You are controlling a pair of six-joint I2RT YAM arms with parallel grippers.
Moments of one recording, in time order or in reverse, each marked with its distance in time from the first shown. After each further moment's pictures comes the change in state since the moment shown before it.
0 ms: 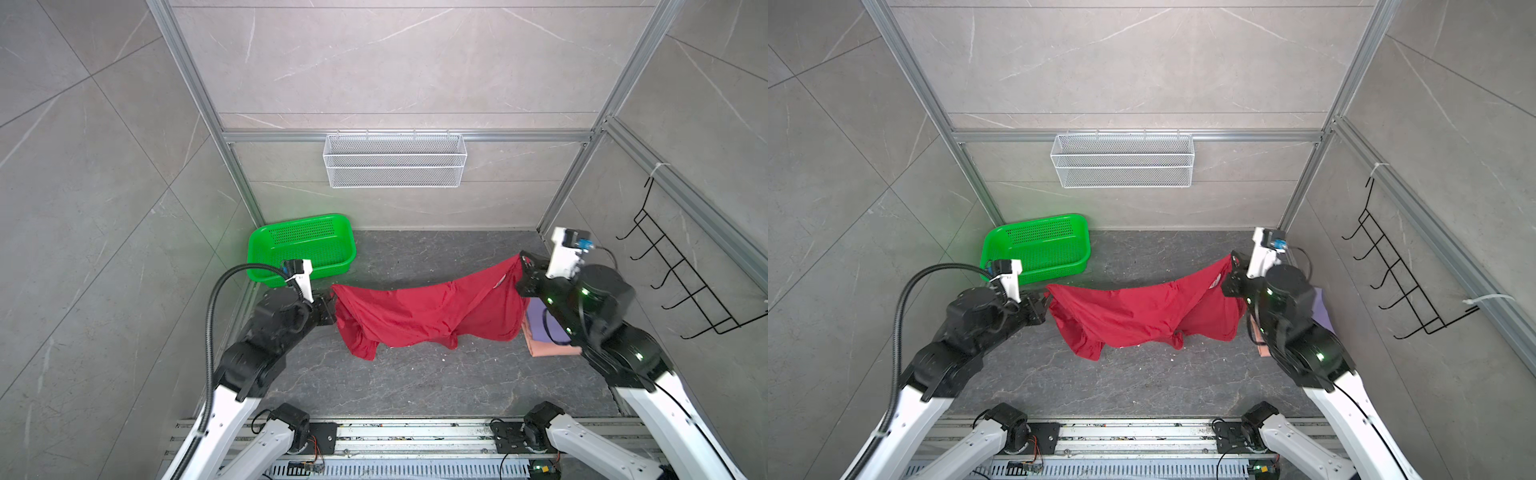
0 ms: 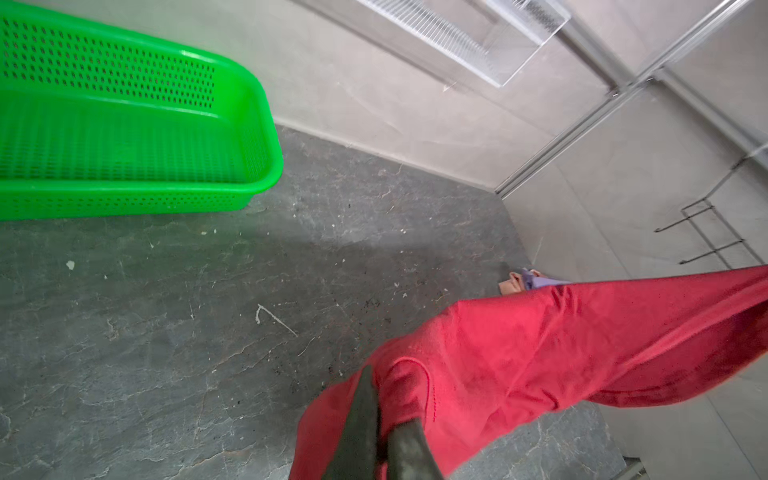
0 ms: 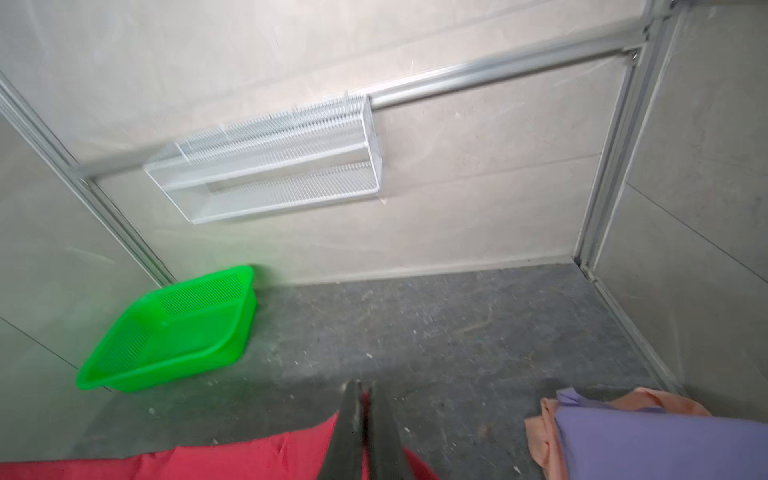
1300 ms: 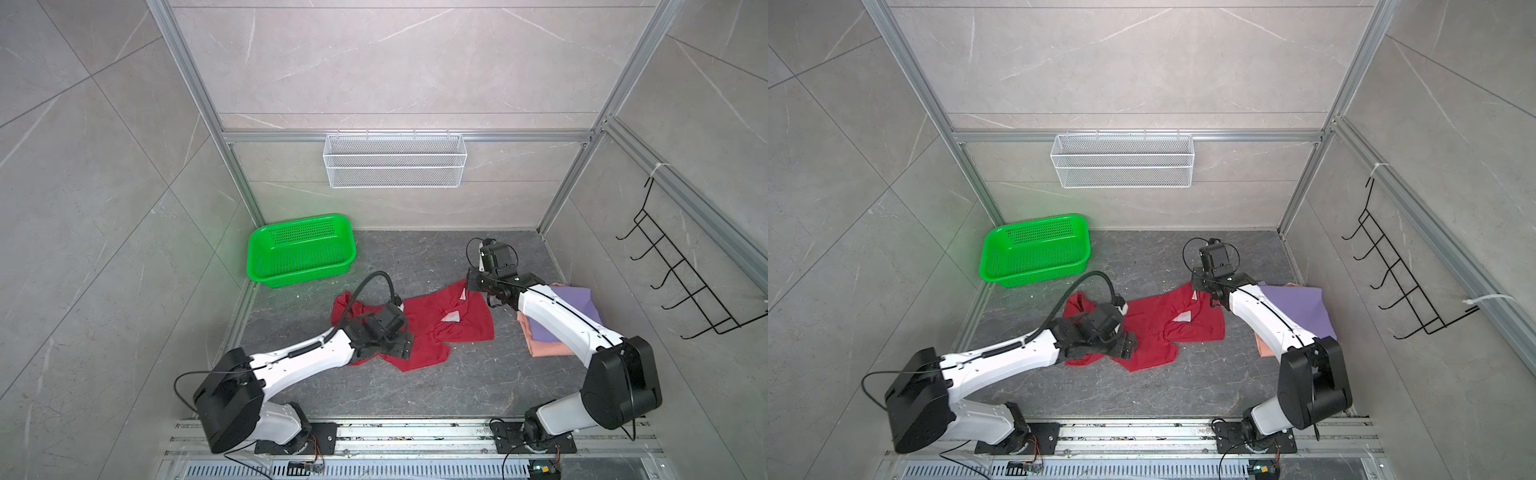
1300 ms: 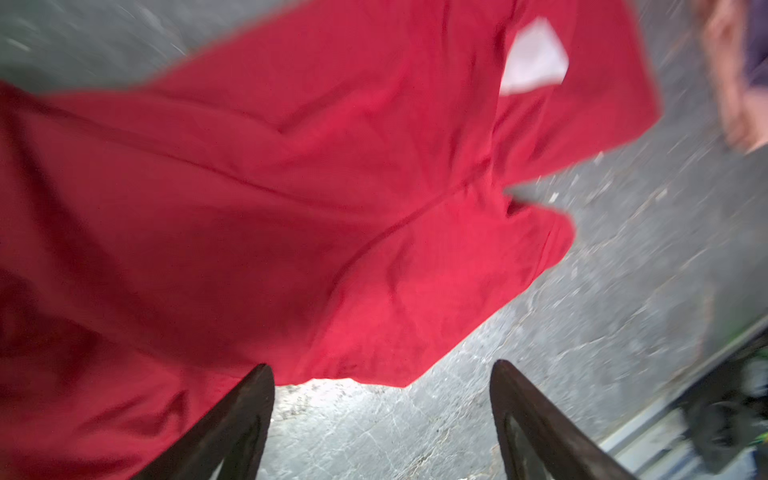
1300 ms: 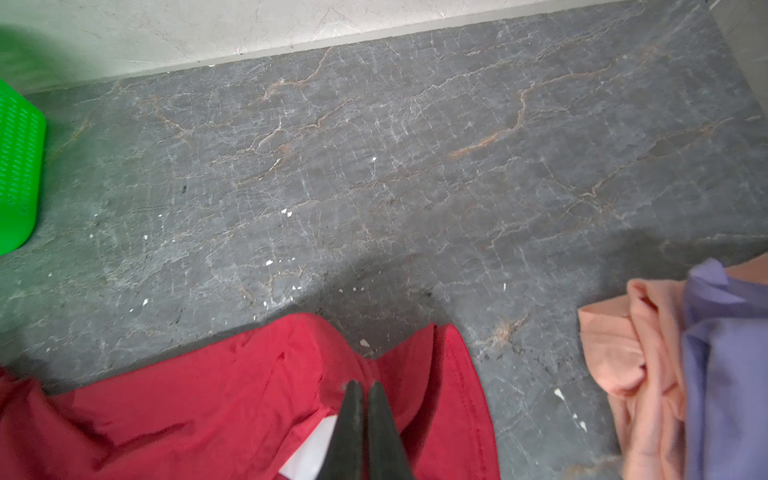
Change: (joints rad) left arm -0.544 0.628 -0.074 0.099 -0.121 -0.018; right arm -0.177 0.532 -0.146 0.131 -0.200 0.094
